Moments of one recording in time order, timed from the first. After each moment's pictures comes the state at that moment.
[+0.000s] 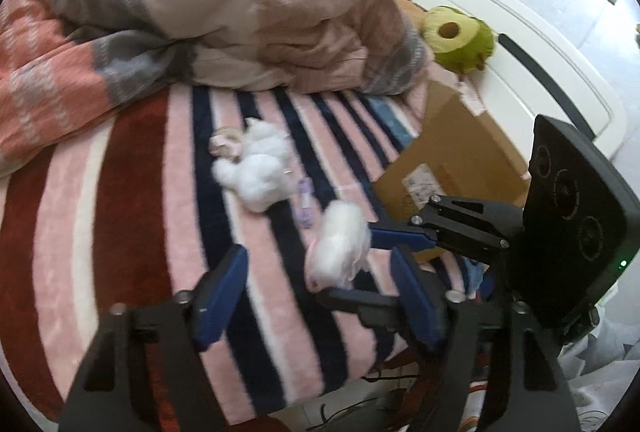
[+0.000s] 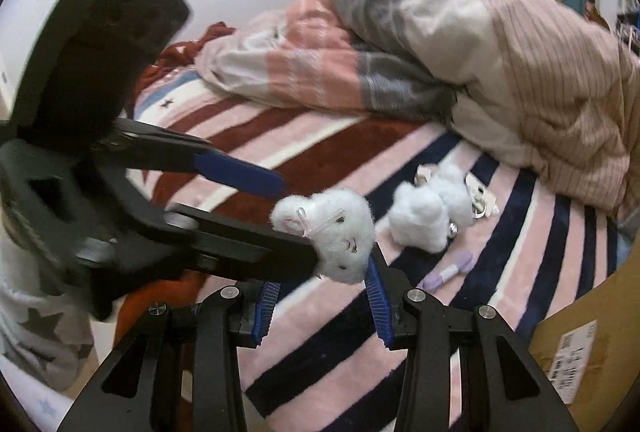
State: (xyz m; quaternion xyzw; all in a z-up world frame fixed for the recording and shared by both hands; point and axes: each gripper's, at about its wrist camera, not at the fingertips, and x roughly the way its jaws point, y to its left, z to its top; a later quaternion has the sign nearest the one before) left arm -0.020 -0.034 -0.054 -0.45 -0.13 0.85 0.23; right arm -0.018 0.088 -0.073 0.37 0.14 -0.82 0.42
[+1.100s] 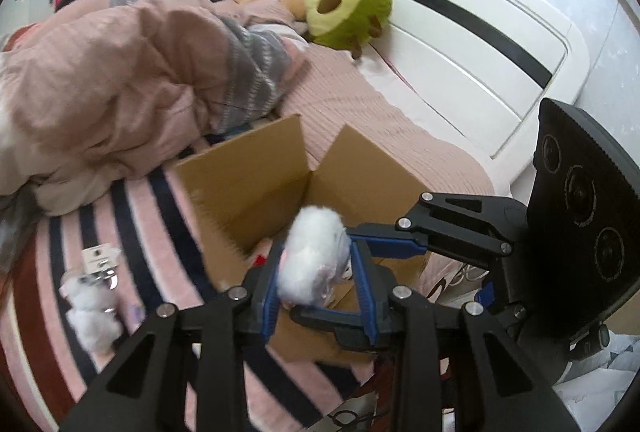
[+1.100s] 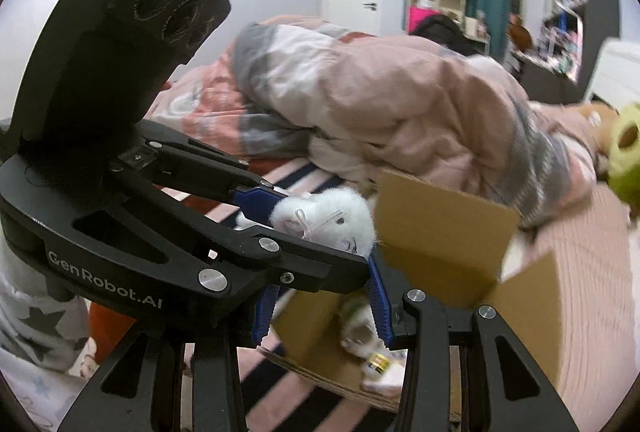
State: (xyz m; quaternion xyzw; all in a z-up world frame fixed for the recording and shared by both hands) left arm -0.081 0.187 0.028 -0.43 -0.02 0.84 0.34; right arm -0.033 0.278 0.011 0.33 0.10 -0.89 0.31
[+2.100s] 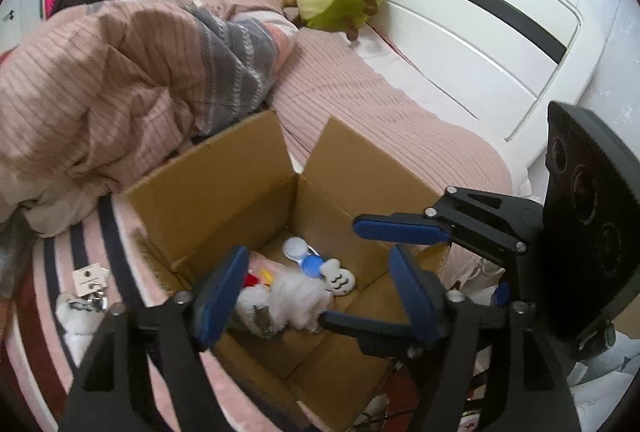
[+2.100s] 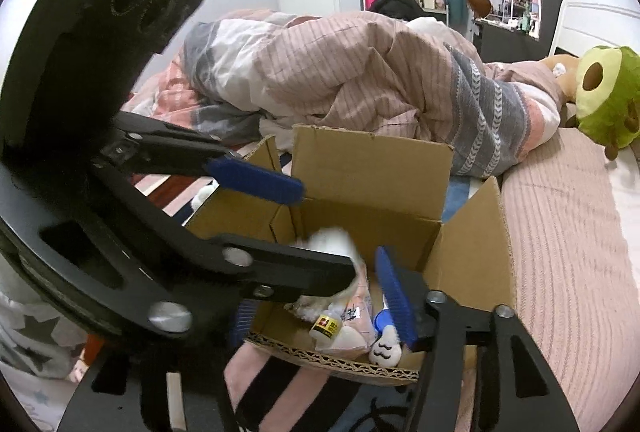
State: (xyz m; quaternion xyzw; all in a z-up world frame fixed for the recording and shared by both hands) left arm -0.089 0.227 0.026 -0.43 0.03 0.84 0.32; right arm -0.039 0.333 -0.007 0.35 0.07 -0.90 0.26
